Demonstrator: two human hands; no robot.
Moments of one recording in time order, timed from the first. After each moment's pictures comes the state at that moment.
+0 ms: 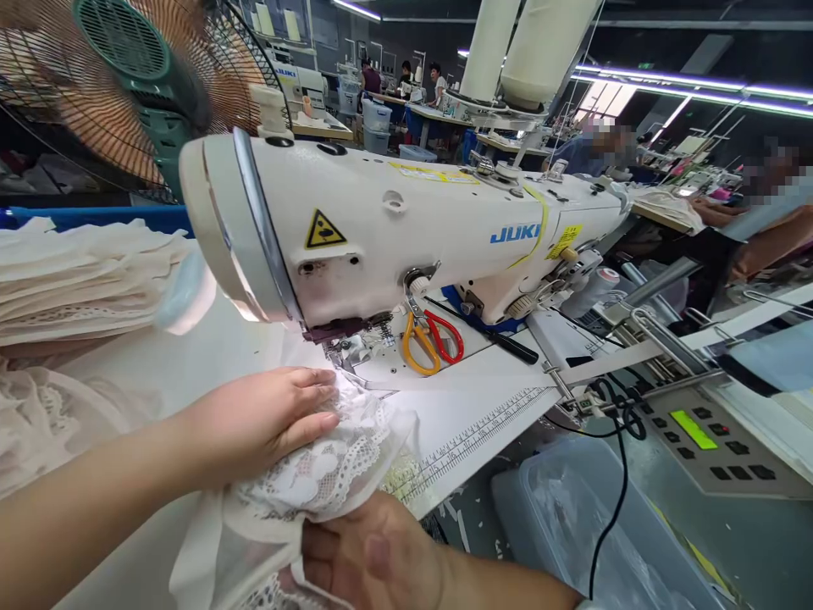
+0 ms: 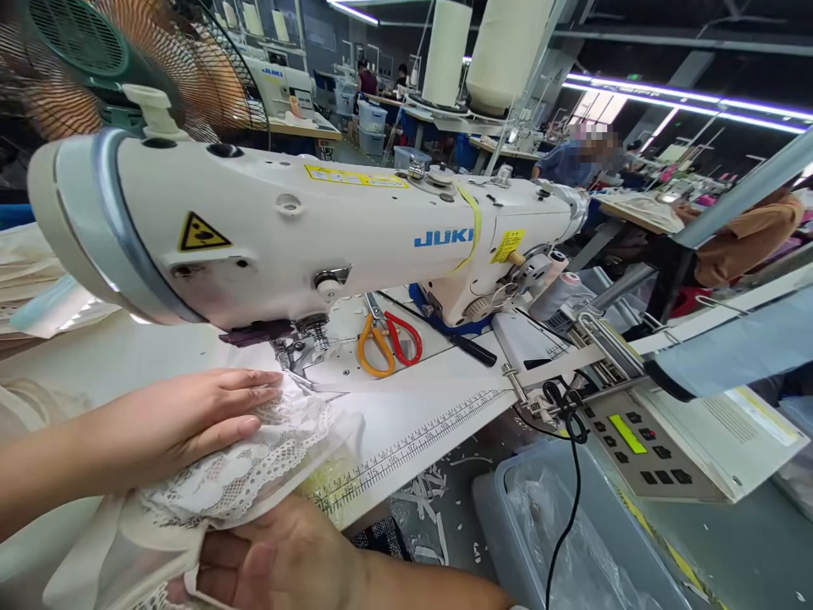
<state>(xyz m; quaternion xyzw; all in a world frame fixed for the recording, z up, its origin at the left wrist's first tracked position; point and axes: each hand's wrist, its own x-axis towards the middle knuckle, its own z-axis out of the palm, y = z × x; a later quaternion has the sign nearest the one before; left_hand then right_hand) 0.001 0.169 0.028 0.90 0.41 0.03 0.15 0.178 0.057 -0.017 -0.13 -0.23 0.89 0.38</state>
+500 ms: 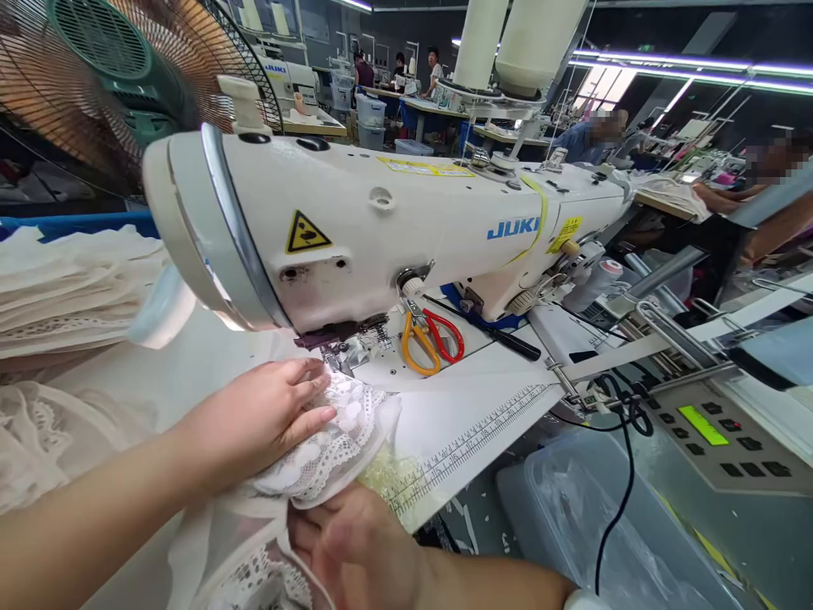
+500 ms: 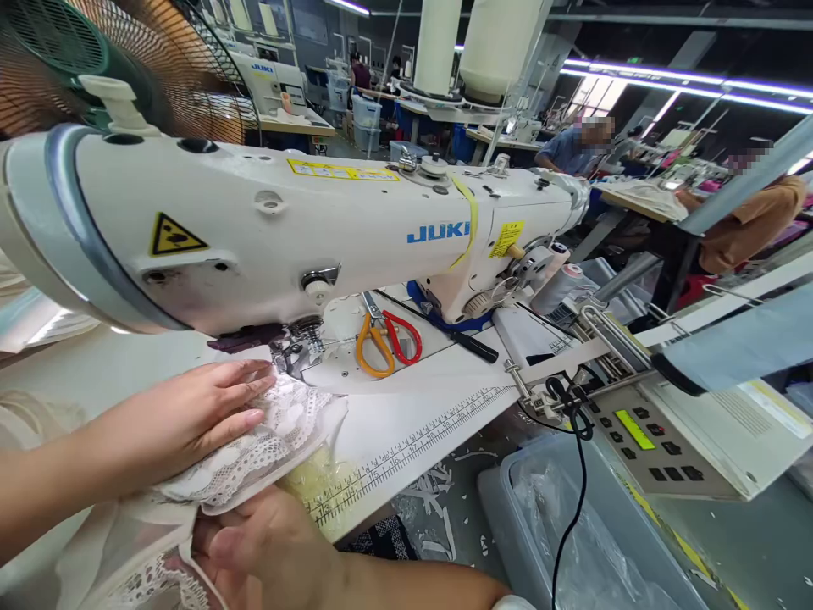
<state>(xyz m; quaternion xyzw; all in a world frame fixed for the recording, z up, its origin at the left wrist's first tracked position) 0.008 0.175 0.034 0.88 0.46 -0.05 0.09 0.151 0.067 0.002 -0.14 -0.20 0.85 0.46</state>
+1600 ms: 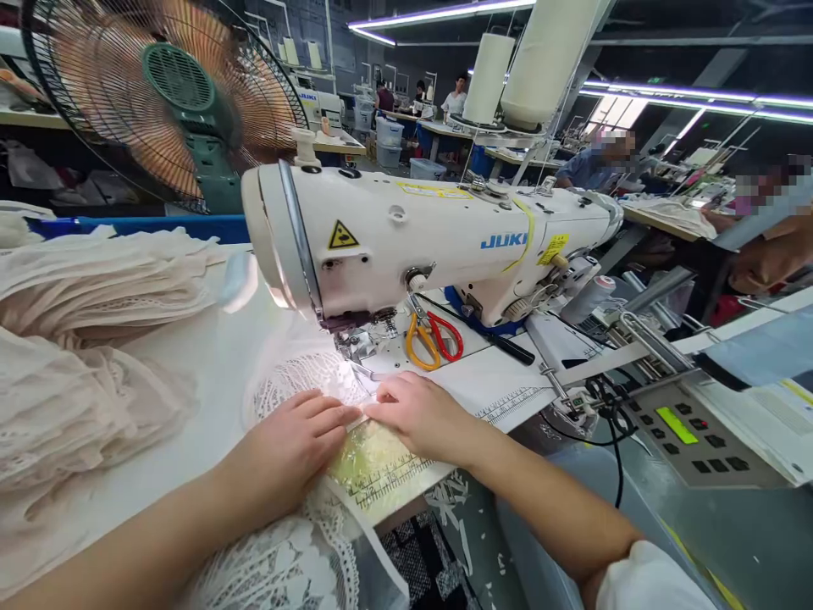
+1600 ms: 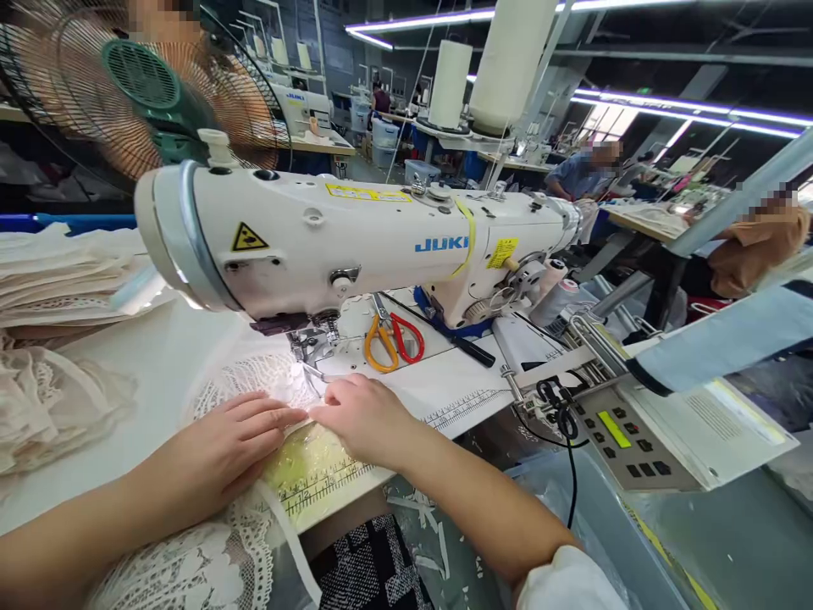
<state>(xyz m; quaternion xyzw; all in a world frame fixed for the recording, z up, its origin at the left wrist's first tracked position) 0.020 0.110 -0.002 0.94 0.32 0.15 0.01 0.243 0.138 0.017 -0.34 -0.93 0.10 0.04</state>
